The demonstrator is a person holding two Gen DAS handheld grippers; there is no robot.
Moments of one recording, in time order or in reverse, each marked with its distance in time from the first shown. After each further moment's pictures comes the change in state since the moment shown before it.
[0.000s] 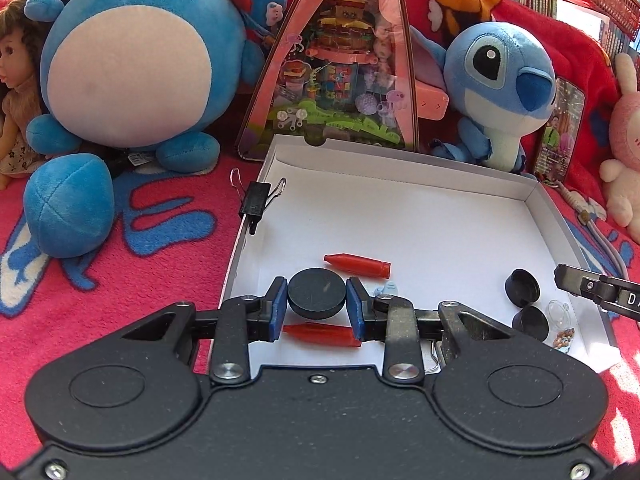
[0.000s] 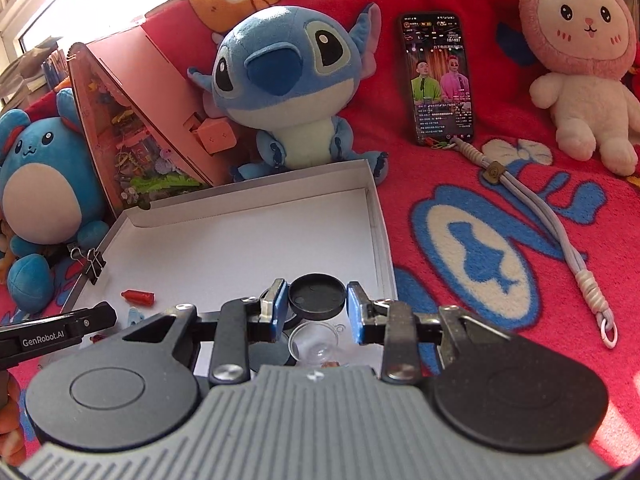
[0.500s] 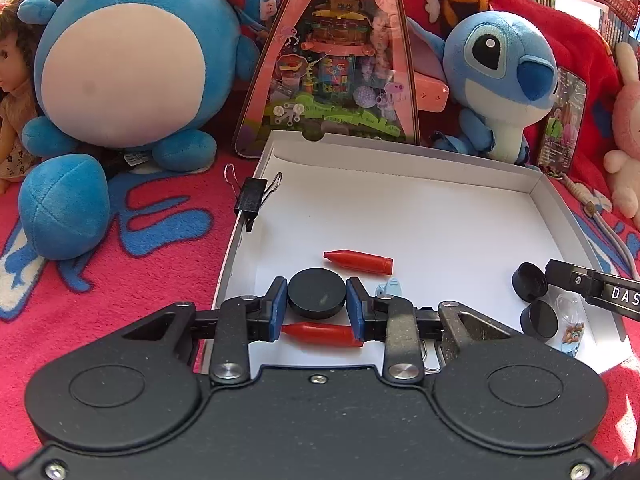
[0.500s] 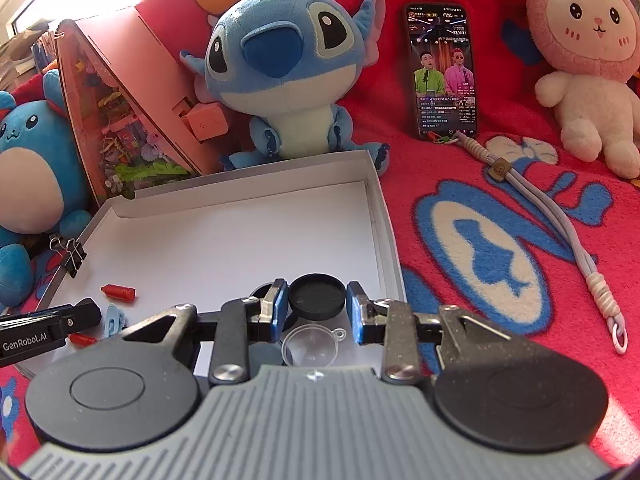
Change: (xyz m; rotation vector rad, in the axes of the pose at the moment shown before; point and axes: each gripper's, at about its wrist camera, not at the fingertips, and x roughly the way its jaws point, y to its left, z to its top) left arm 0.006 -0.004 -0.002 0.021 0.002 0.012; right arm 0.016 0.006 -0.001 -0.020 0.010 -0.029
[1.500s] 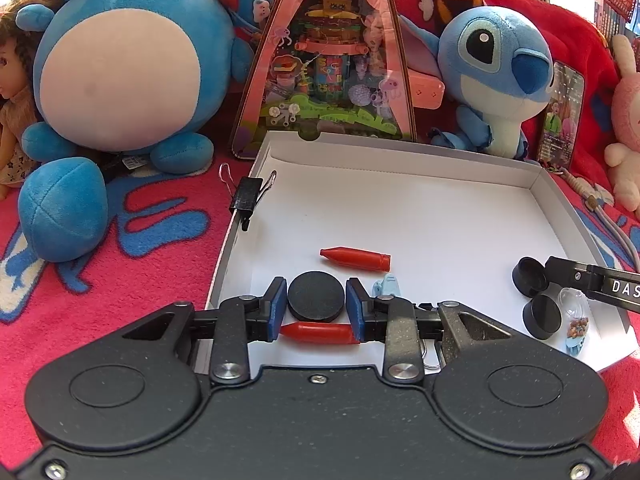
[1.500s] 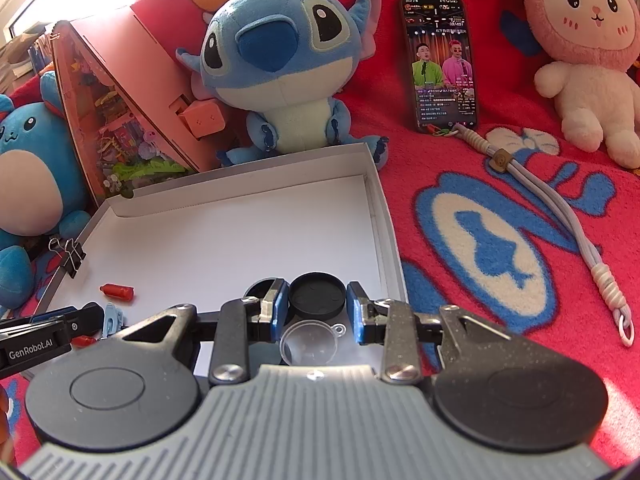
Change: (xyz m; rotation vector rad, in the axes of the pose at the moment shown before) left arm -0.001 -0.003 -0.002 0.021 -0.015 0.008; right arm 0.003 -0.002 -0.002 0.016 0.004 0.010
